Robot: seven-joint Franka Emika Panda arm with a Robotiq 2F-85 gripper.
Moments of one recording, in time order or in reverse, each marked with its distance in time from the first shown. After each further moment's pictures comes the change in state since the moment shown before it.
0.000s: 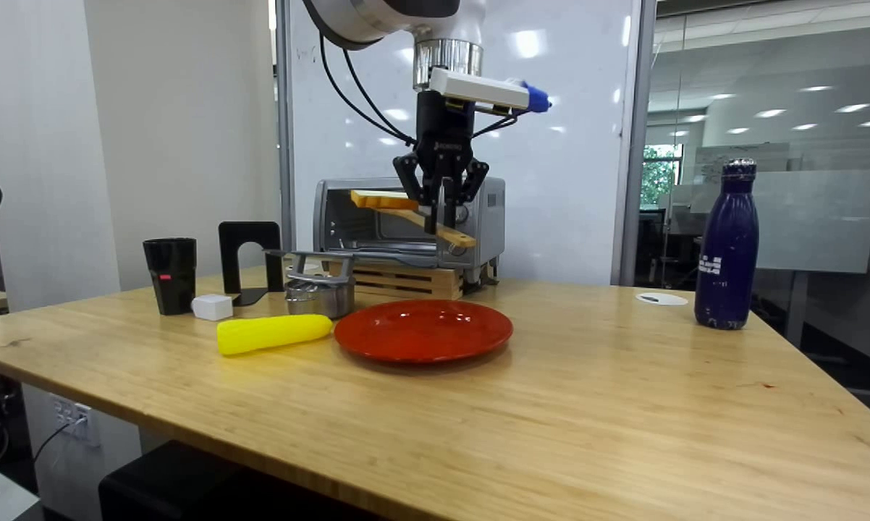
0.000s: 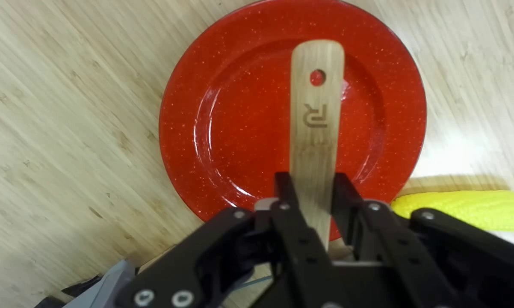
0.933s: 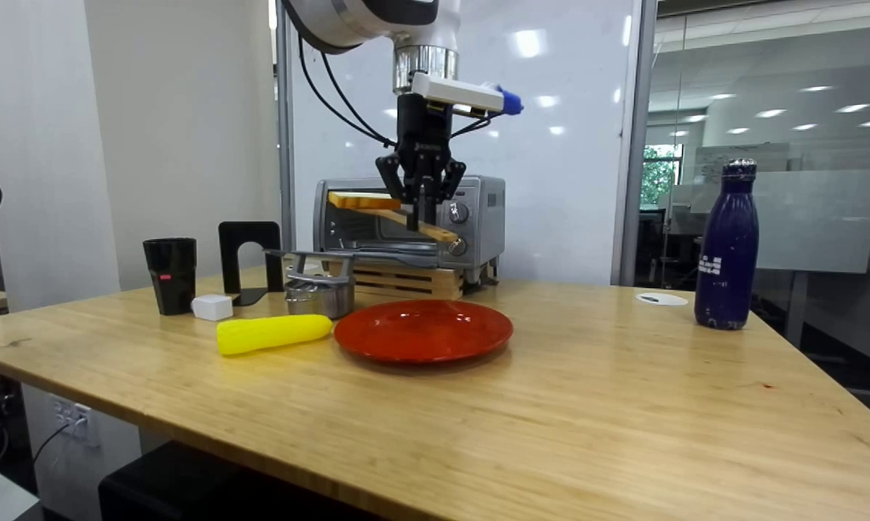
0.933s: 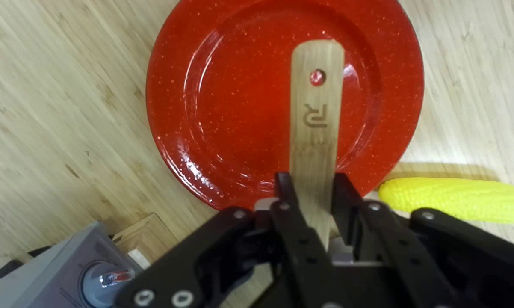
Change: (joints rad) arm 0.034 -0.002 0.039 0.005 -0.035 -0.001 0.004
